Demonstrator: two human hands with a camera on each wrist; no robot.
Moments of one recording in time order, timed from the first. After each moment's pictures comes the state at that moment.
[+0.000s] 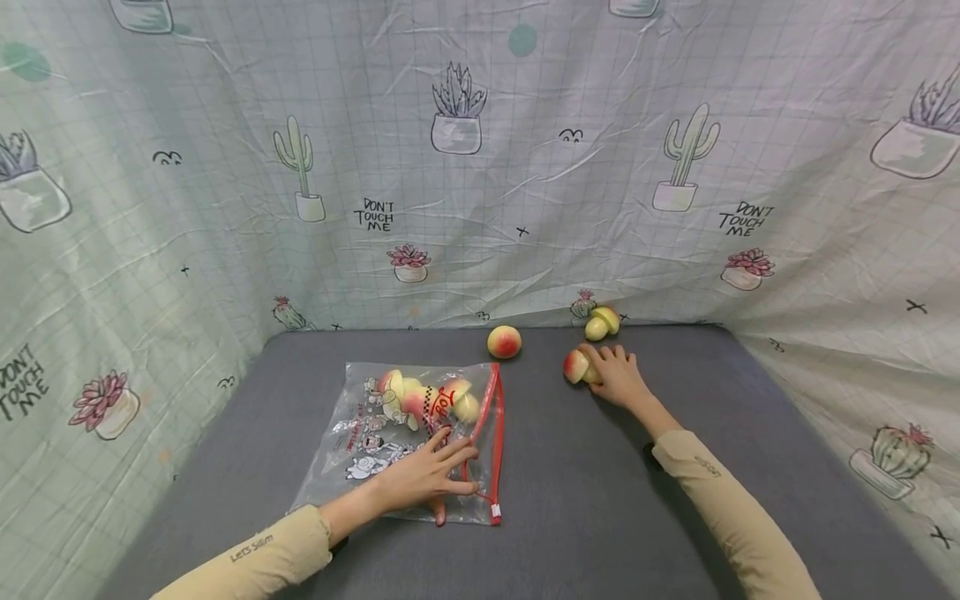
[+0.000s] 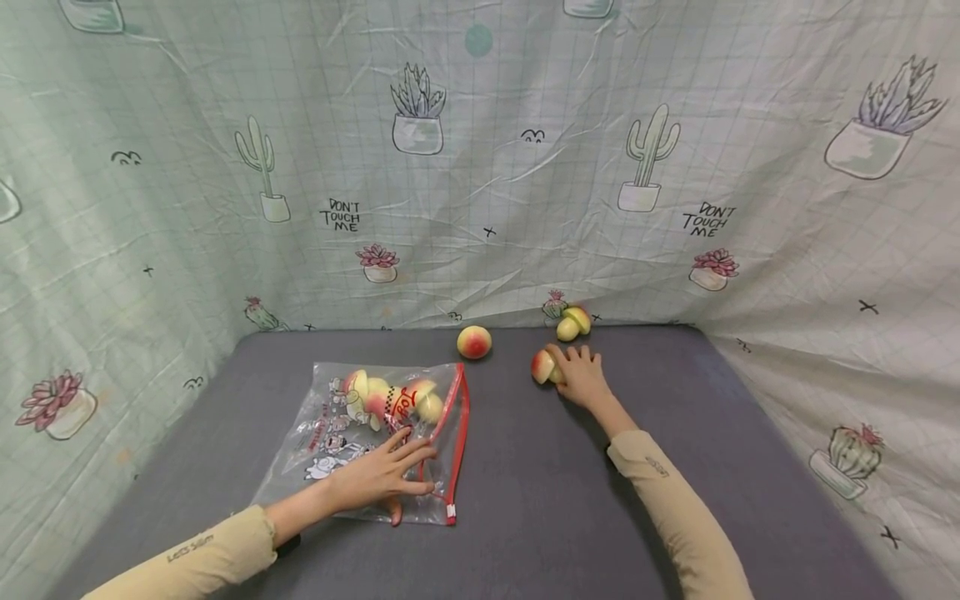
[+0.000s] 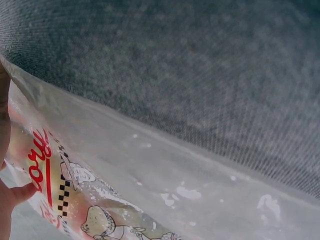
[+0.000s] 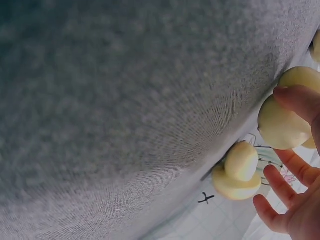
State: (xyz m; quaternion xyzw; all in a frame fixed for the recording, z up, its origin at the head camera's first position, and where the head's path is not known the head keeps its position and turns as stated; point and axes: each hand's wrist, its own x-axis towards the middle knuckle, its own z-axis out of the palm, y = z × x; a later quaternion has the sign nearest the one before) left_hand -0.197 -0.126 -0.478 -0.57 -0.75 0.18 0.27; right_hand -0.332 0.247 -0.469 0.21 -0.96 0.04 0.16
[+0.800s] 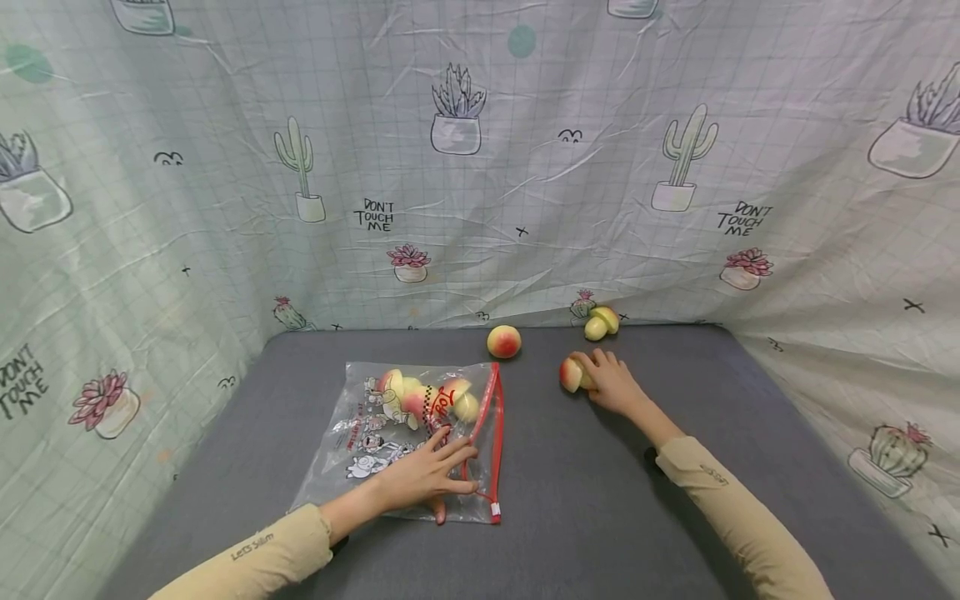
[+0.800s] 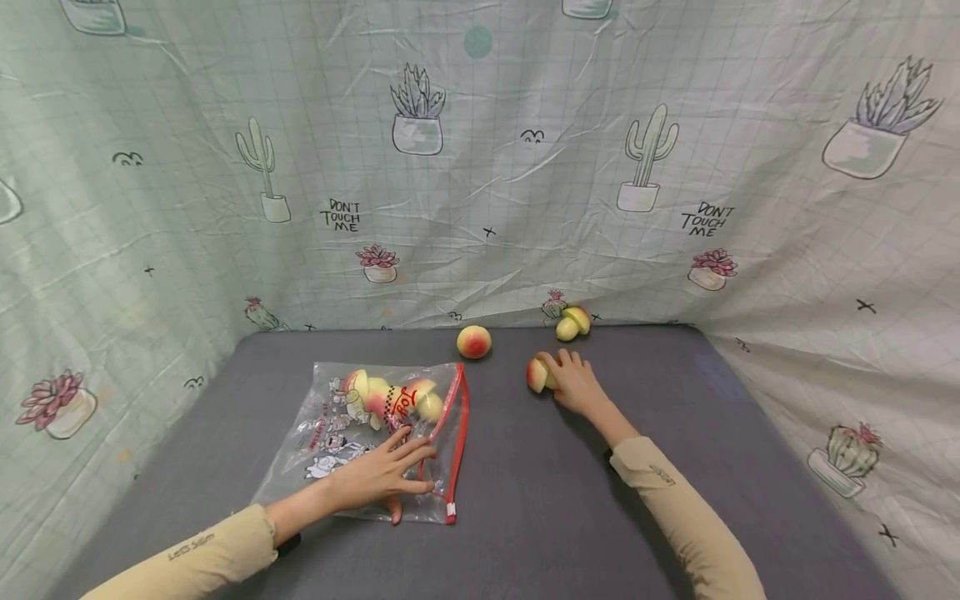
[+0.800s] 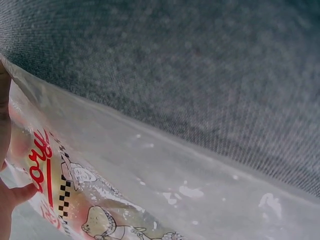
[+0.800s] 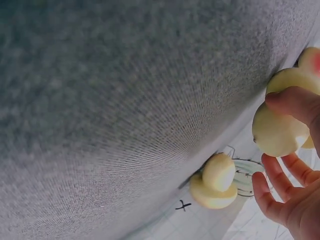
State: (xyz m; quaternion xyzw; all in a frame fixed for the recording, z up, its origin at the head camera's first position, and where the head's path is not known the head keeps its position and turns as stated) left_hand -0.197 -0.125 -0.478 -0.57 -0.75 0.19 0.27; right_hand -0.316 0.237 -0.464 0.27 -0.95 0.06 0.16
